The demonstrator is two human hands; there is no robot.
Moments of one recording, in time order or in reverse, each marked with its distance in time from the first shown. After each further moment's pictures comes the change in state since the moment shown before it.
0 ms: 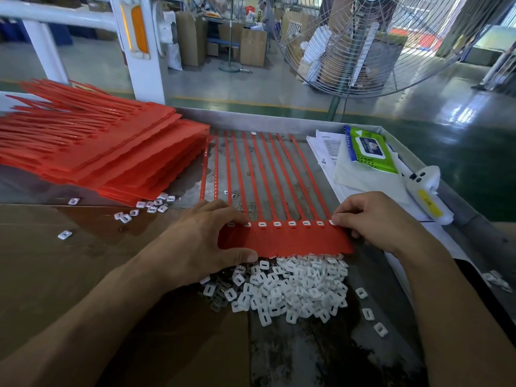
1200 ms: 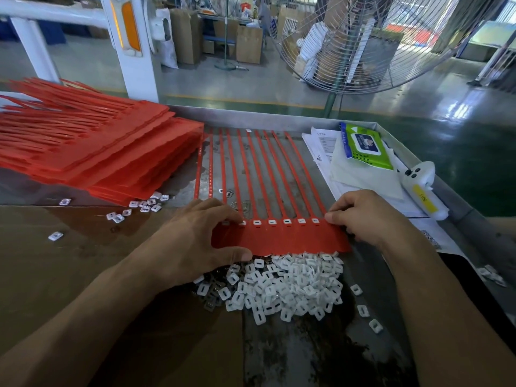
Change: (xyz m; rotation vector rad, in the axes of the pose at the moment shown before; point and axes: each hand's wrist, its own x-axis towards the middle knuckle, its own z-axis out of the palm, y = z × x) left_hand 0.000 -0.001 0.000 0.003 -0.005 -0.009; right_hand 0.003 -0.008 0.010 0.044 0.025 0.140
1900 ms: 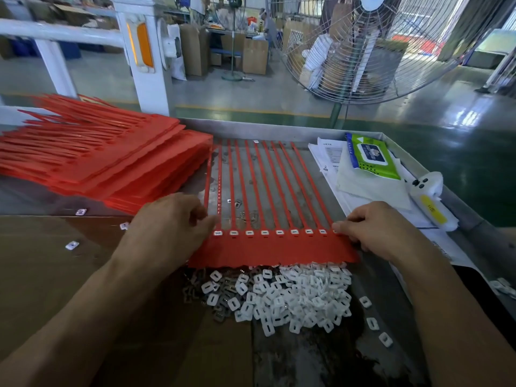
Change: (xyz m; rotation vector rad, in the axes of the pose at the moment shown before) left_hand -0.004 -0.013 -0.021 0.109 0.396 -0.234; right_hand -0.003 0.004 -0.006 -0.118 0.041 -0.015
